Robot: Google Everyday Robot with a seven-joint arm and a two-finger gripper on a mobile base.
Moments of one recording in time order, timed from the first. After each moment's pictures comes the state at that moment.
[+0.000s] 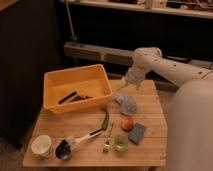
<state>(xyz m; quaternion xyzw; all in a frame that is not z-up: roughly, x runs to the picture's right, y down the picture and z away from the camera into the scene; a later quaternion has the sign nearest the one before) 0.135 -0.002 0.848 -0.27 0.11 0.65 0.70</state>
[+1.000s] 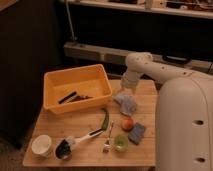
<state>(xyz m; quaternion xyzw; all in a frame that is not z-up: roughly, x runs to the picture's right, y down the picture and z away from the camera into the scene) 0.108 0.032 0.881 -0.31 0.14 0.62 0.70</state>
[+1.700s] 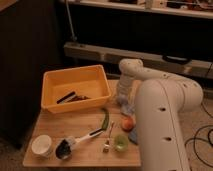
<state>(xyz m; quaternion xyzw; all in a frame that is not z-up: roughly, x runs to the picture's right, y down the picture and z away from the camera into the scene) 0.109 0.074 0.925 -0.35 0.24 0.68 0.59</state>
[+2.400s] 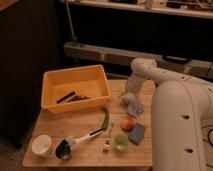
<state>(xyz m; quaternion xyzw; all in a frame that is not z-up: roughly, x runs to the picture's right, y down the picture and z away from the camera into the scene) 0.142 0.053 0.901 -0.31 0.19 0.72 0.58</state>
